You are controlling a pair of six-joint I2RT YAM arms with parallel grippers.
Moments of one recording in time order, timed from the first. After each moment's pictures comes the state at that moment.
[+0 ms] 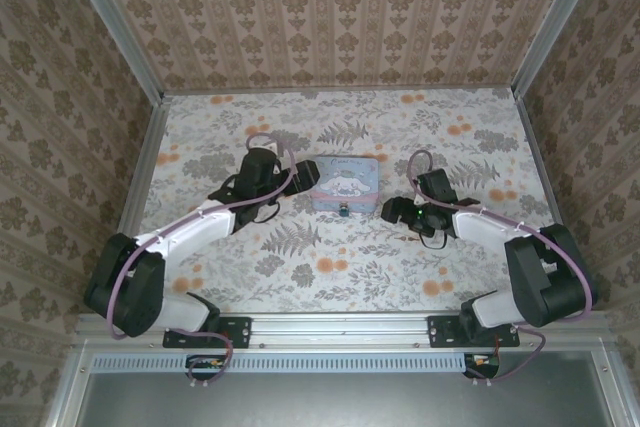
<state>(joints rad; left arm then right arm) -0.59 1.37 0.78 0.00 0.09 -0.72 0.28 1.41 0.60 -0.22 -0.26 0.62</state>
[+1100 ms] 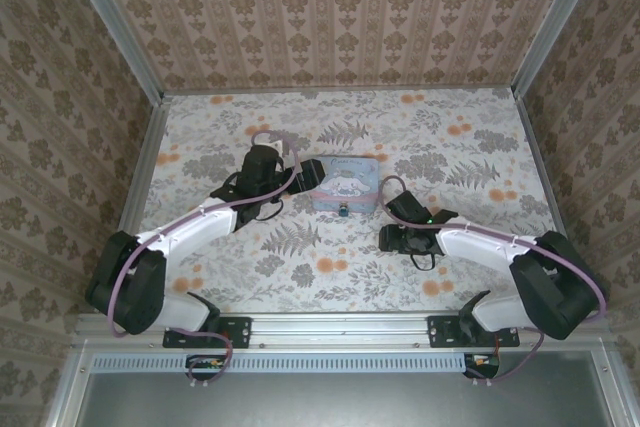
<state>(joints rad) -0.60 1.38 0.80 0.02 0.15 -0.71 0.59 1.37 0.60 -0.45 0.08 0.67</state>
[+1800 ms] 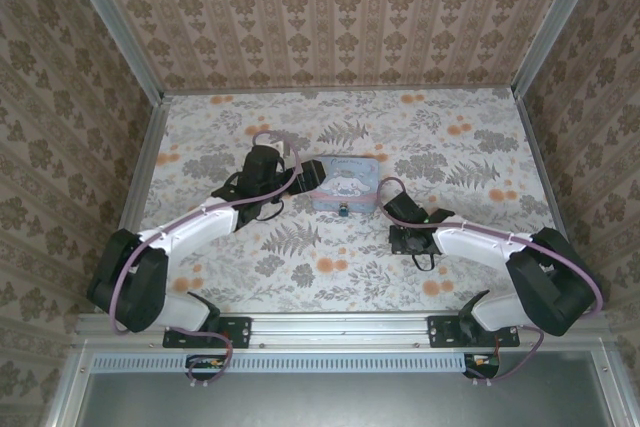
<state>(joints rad) -0.60 1.39 0.80 0.01 0.15 -0.71 0.61 1.39 0.61 -0.48 0.16 0.67</state>
